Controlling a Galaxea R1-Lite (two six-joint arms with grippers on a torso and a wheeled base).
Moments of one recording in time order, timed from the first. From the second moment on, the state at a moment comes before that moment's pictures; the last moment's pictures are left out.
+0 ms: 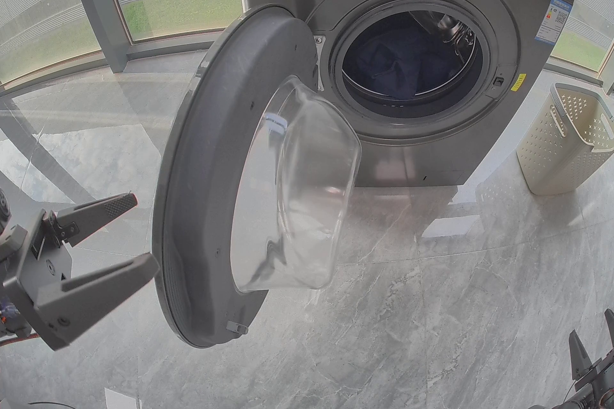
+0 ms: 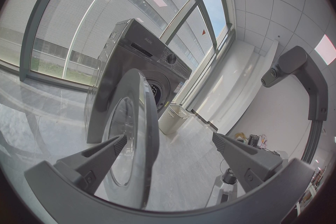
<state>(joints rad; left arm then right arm) -0.58 0.95 -0.43 -0.64 -0.36 -0.24 0.00 0.02 -0.02 0.00 -0.03 0.00</state>
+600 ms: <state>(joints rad) -0.29 1.02 -0.50 -0.66 -0.30 -0.19 0.00 0.02 -0.02 0.00 -0.03 0.00</state>
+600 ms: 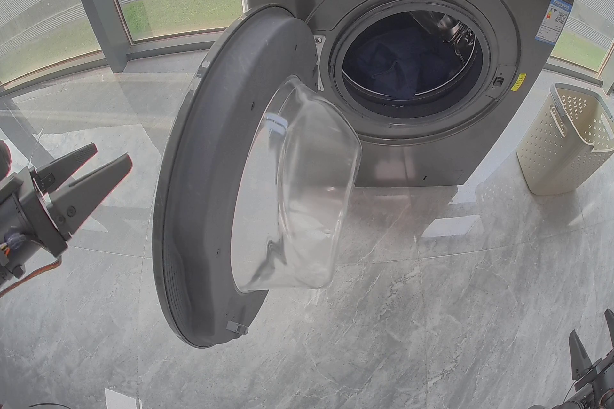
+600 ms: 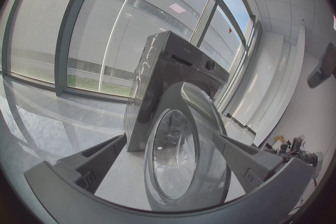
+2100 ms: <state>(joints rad) -0.68 1.79 -1.09 -0.85 -0.15 -0.23 0.00 0.02 -0.02 0.00 -0.02 0.00</state>
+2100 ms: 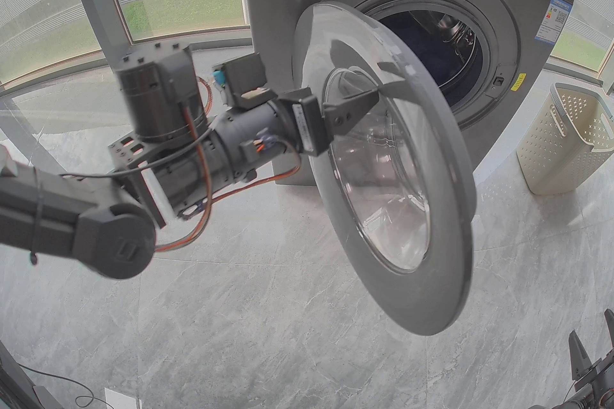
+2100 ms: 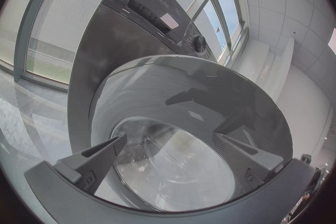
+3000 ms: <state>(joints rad) -0.69 2.11 -1.52 -0.72 0.10 -0.35 0.00 0.02 -0.02 0.00 -0.02 0.00</state>
